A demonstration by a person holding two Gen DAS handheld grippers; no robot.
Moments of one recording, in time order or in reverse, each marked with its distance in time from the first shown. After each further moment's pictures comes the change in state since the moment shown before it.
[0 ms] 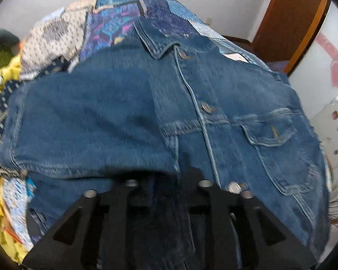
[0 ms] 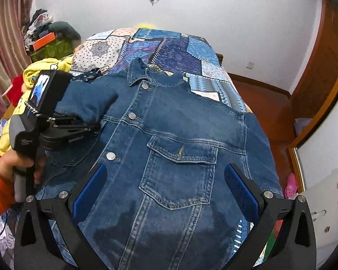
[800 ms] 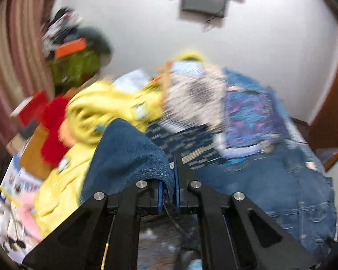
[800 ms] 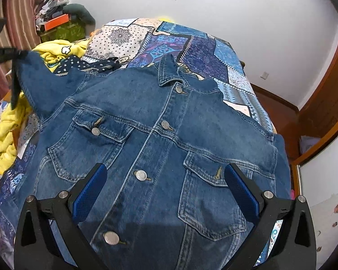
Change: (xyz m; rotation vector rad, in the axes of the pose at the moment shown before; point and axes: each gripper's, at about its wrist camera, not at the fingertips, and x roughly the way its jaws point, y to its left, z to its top) left arm -0.182 0.232 0.022 -0.305 -0.393 0.332; right arm 0.030 0.066 0.025 -0.121 0.023 0.004
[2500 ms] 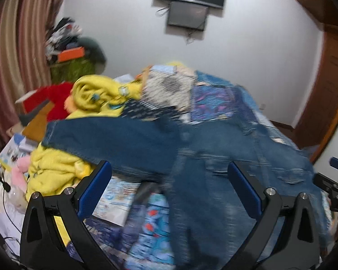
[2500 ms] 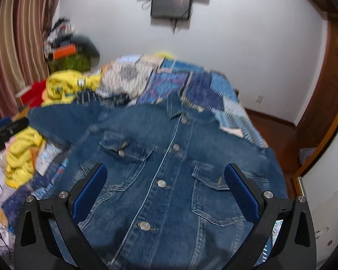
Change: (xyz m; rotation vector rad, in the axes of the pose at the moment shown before) left arm -0.122 -0.049 -0.141 -0.048 -0.097 -0.025; right arm -0.043 0.034 -0.018 0.010 -0.175 0.010
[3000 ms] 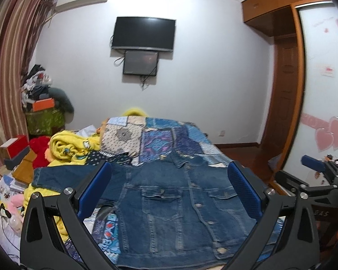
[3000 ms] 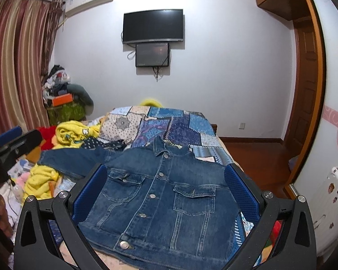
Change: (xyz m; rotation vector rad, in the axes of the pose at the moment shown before) left arm -0.172 -0.120 0.008 0.146 -0.269 -0.199; right arm -0.145 -0.022 -0.023 0.132 -0.328 -0.061
